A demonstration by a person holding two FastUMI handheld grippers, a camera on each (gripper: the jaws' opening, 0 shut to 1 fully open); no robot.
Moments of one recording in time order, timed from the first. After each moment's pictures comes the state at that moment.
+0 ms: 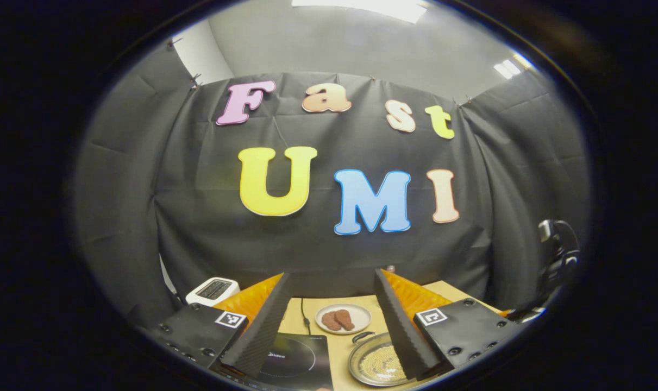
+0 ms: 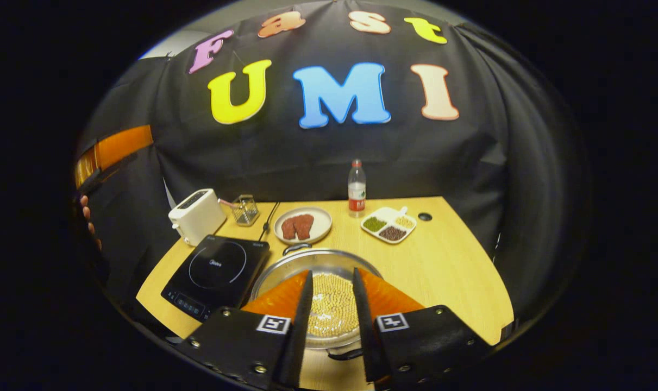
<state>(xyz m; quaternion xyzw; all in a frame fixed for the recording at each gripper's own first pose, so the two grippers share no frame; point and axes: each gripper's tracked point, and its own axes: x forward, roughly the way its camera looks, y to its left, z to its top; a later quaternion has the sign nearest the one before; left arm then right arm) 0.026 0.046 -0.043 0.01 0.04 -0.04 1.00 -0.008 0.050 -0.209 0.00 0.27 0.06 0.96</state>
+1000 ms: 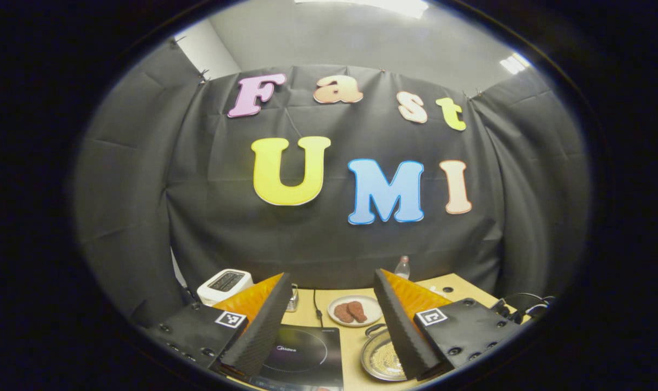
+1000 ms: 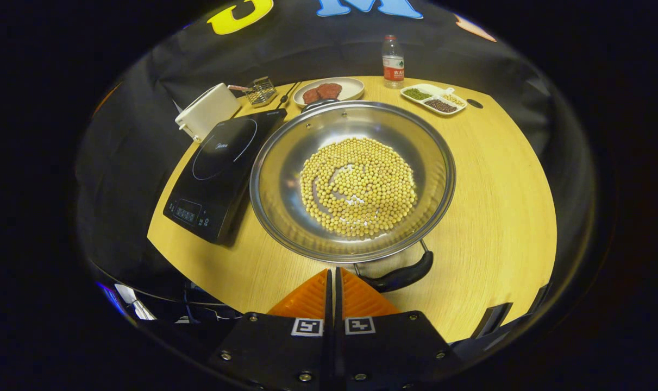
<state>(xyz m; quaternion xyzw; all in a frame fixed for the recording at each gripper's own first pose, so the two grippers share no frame) 0.020 0.067 -0.059 0.01 0.07 -0.01 1.00 -0.089 0.071 -0.357 -0.02 0.53 0.13 0.84</state>
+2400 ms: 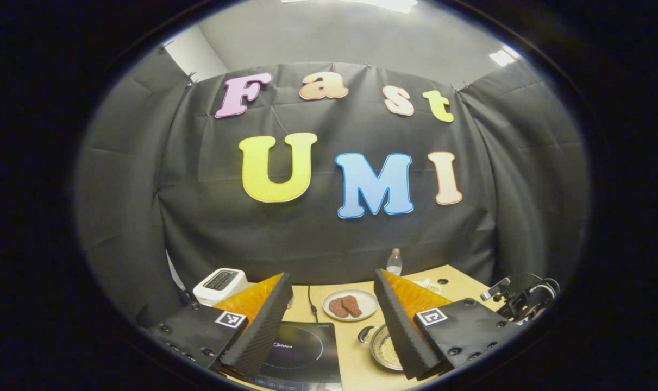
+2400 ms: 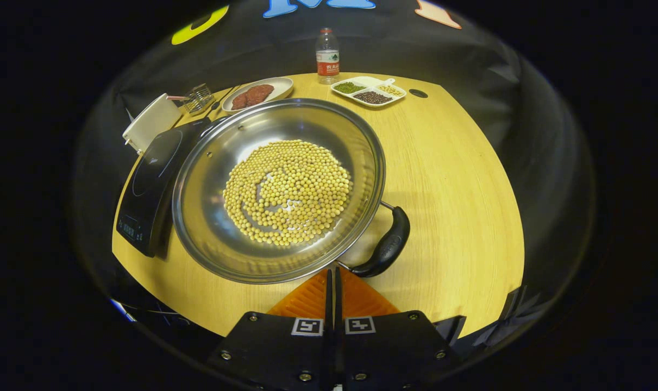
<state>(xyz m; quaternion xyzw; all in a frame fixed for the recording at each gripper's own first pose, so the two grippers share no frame) 0.012 0.045 -0.068 0.03 0.08 -0.03 1.00 -0.047 -0.037 -0.370 -0.04 0.52 0.01 0.85</state>
